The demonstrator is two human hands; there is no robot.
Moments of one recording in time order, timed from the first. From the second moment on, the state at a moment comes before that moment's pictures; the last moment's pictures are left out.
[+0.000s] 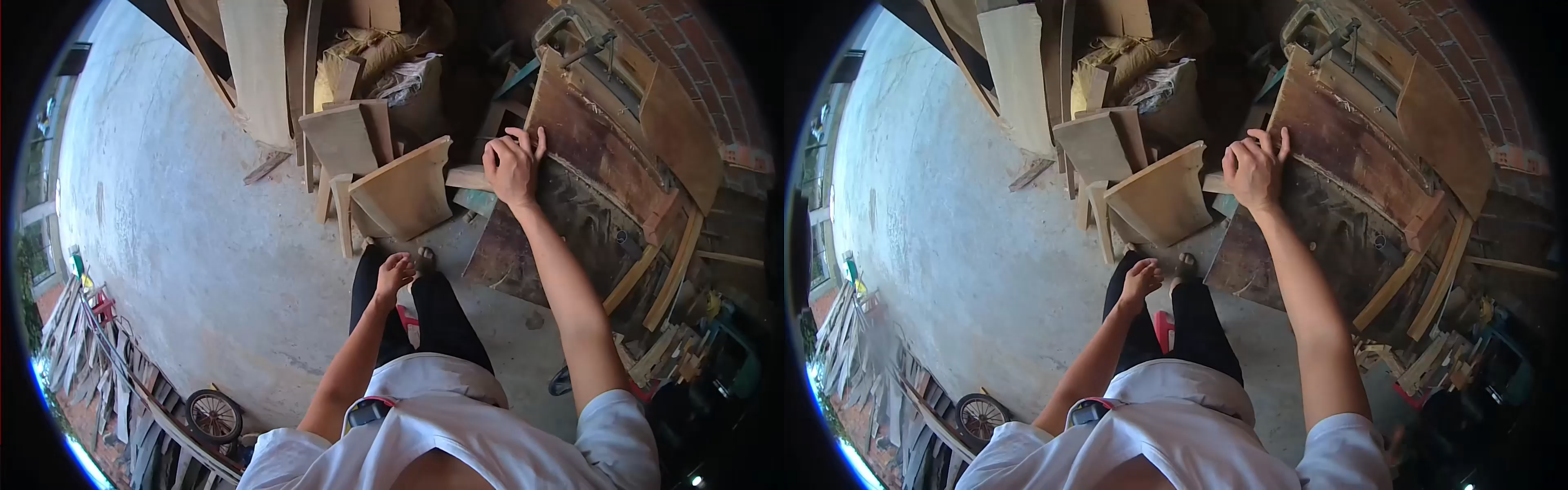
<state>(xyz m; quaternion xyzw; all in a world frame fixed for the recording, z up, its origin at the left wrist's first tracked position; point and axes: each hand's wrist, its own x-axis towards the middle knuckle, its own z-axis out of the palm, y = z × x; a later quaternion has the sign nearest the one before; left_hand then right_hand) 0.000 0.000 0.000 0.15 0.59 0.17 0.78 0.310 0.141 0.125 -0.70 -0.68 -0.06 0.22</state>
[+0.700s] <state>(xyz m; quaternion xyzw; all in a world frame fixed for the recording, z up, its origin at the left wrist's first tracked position) -0.278 0.095 0.078 0.31 0.69 0.09 0.64 0.304 0.133 0.121 -0.73 -0.64 -0.12 0.21</state>
